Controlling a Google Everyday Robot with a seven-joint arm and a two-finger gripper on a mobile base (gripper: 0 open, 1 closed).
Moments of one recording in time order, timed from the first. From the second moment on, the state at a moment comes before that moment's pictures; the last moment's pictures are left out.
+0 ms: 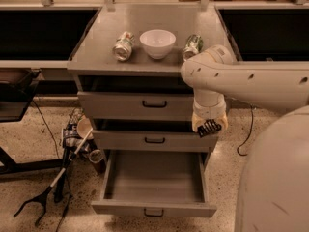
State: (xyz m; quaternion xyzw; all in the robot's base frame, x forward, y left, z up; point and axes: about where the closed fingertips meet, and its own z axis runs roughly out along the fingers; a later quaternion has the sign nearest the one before) arm 0.594 -0.196 0.673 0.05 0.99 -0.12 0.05
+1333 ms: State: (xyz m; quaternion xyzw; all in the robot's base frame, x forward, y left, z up) arm 0.619 -0.230 0.883 0.10 0.96 -0.02 0.25
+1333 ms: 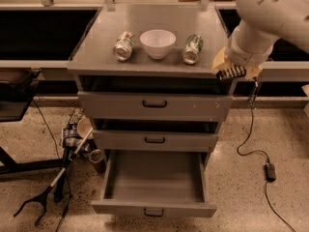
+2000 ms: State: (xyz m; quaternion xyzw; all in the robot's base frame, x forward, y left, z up) arm 0.658 -0.155 0.993 0.10 0.94 0.11 0.30
